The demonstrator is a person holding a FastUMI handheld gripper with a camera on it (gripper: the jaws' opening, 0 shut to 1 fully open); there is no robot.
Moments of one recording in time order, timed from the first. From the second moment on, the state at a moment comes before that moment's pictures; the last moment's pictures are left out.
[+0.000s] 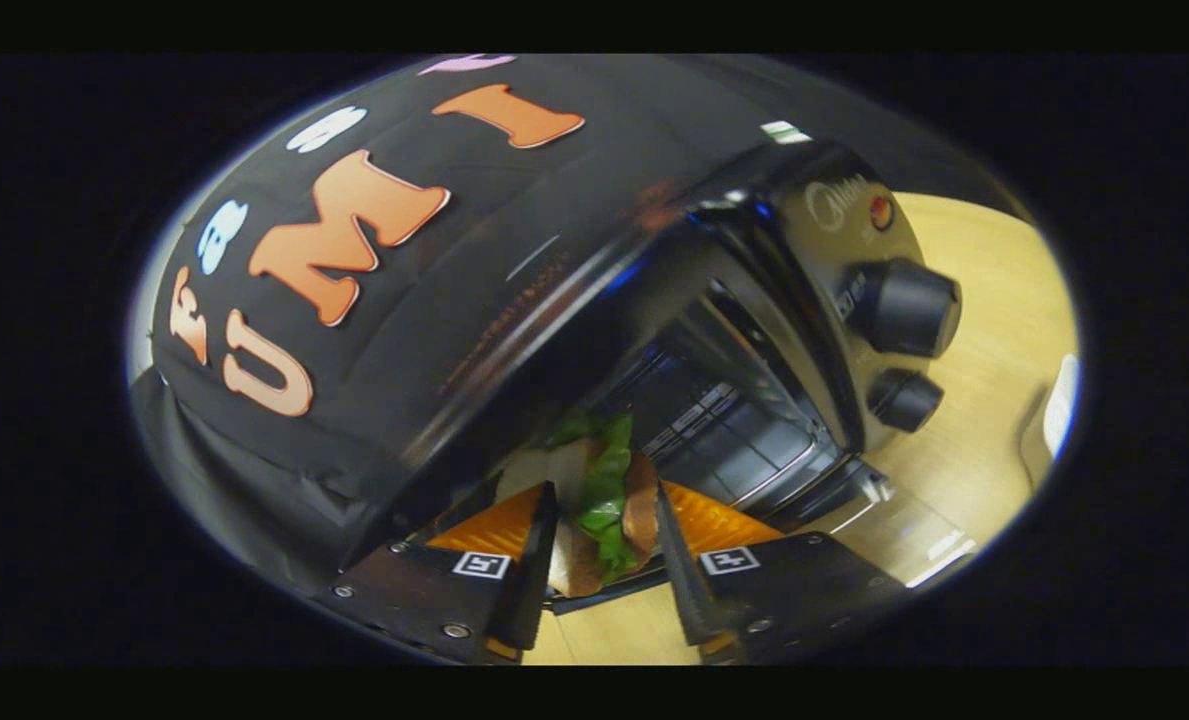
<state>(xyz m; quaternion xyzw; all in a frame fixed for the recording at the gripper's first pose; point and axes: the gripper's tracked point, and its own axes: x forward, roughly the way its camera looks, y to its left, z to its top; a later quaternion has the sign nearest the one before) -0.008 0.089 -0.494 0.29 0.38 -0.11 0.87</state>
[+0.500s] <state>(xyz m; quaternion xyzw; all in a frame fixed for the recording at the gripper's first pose) -0.040 0.081 -0.471 0.17 0.43 -0.07 0.88</state>
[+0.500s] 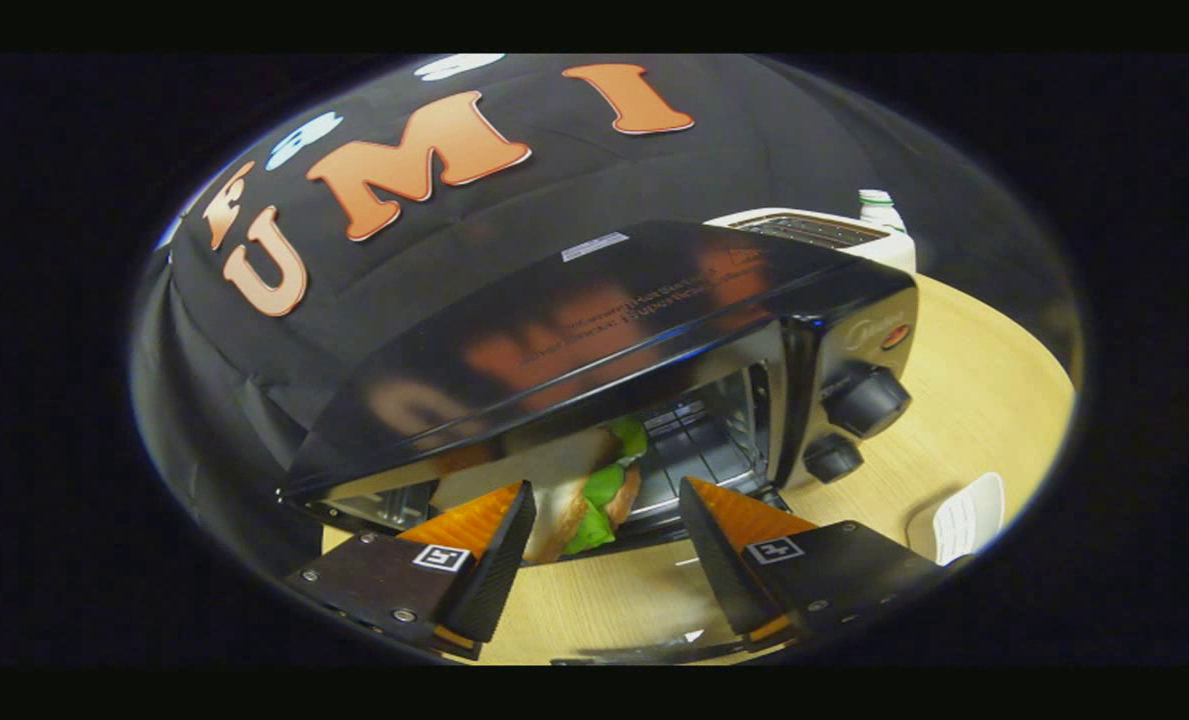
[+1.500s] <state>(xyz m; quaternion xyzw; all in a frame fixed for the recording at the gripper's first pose) -0.240 0.108 -0.483 0.00 0.59 0.11 0.80</state>
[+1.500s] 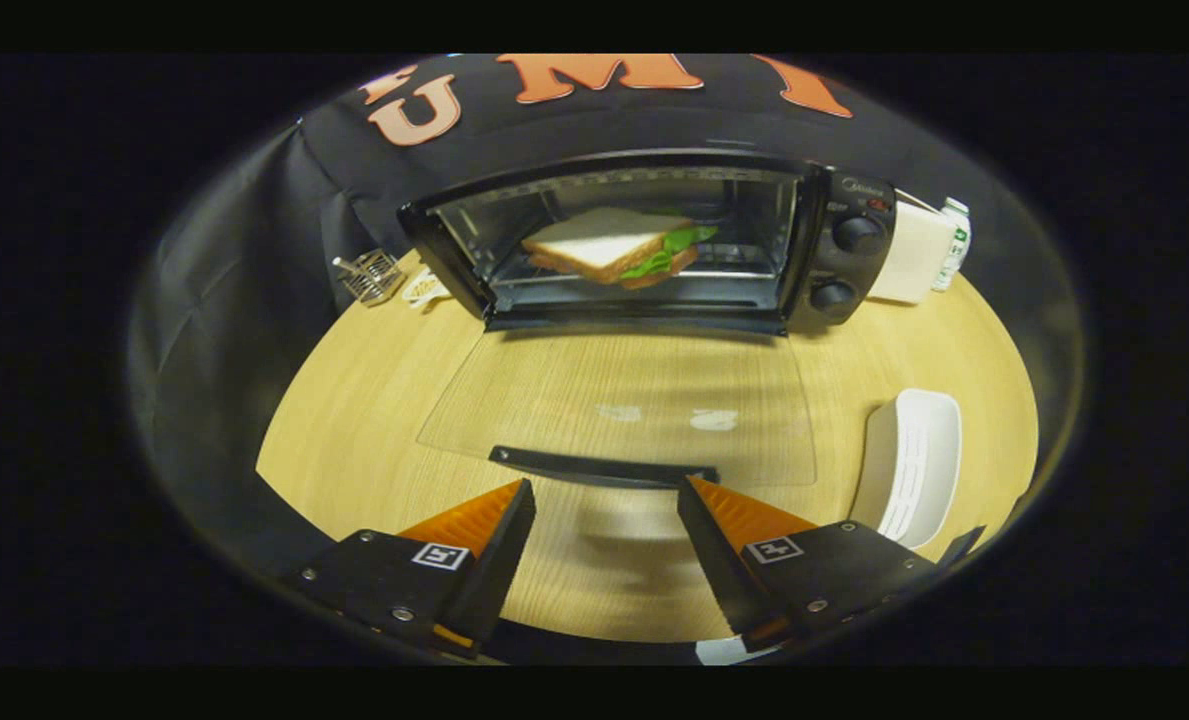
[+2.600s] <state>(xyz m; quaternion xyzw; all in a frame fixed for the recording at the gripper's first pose) -0.250 0.107 -0.513 -0.04 0.64 0.09 0.77</state>
